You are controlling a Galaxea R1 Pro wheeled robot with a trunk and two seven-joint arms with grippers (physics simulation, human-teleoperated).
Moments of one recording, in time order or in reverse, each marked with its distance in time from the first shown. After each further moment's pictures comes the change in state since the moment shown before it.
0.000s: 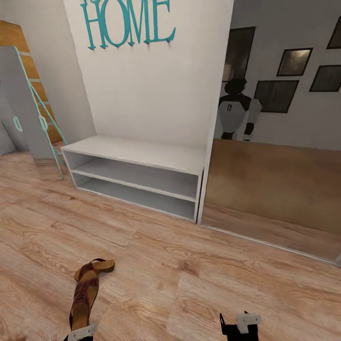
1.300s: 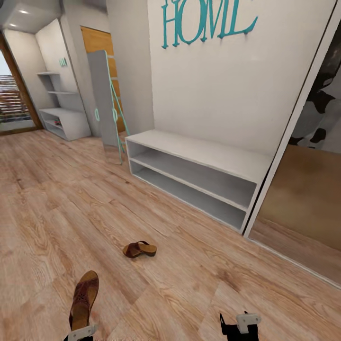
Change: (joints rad) left arm 0.000 0.000 0.001 0.000 0.000 0.000 0.000; right arm 0.000 0.000 0.000 0.000 0.000 0.000 0.000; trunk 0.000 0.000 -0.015
